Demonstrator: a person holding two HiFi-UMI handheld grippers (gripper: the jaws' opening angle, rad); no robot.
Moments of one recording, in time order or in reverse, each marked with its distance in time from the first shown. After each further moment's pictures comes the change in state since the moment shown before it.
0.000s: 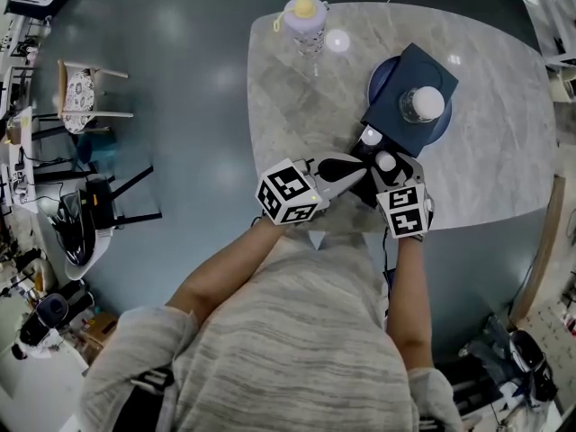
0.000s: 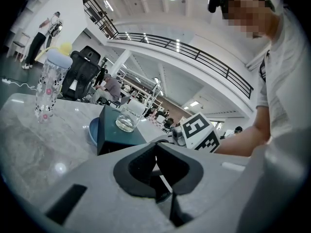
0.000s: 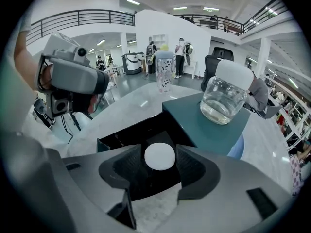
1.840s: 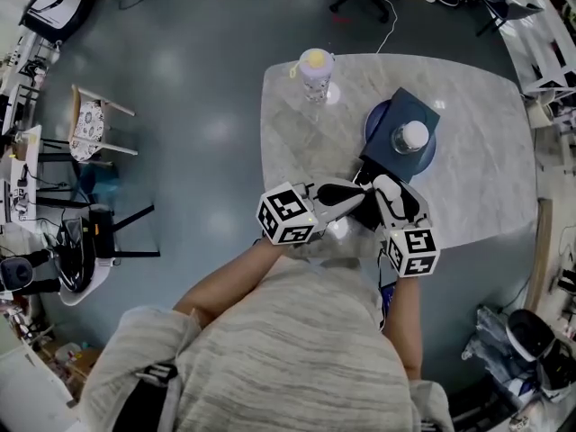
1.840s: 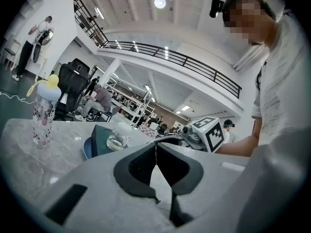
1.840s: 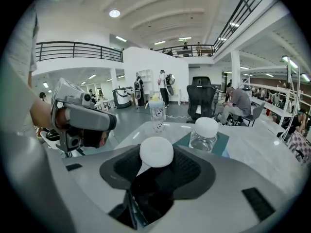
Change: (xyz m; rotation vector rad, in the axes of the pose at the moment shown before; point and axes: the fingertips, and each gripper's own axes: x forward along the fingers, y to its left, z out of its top) left arm -0.043 -0.041 0.053 0.098 -0.085 -0.081; right arm -0.098 0.012 0.075 0.180 -0.387 -0.091
